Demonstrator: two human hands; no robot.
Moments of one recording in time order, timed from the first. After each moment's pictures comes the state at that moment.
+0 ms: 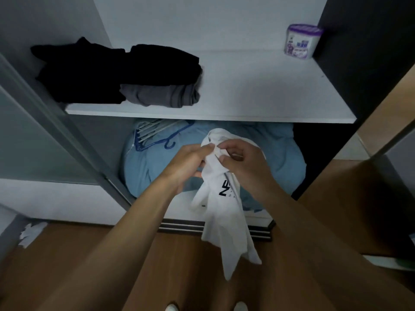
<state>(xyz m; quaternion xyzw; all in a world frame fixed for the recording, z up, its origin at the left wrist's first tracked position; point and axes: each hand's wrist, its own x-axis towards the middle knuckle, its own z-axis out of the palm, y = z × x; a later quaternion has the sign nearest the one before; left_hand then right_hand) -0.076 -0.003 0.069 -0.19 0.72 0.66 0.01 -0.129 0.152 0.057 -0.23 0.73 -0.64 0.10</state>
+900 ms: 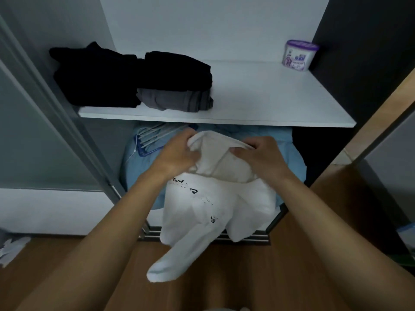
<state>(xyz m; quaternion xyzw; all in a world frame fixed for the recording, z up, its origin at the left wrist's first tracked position) -0.051 -0.106 0.070 -0.08 0.89 0.44 -0.08 -0.109 0.107 0.088 -0.20 0.83 -0.52 0.05</state>
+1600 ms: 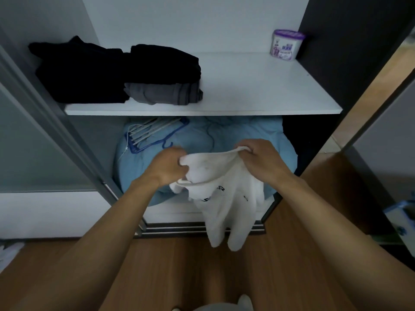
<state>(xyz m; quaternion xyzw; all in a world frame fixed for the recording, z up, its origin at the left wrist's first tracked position) -0.044 -0.117 0.023 -0.06 0.95 0.30 -0.01 -0.097 0.135 0.064 -0.24 0.90 -0.37 0.03</state>
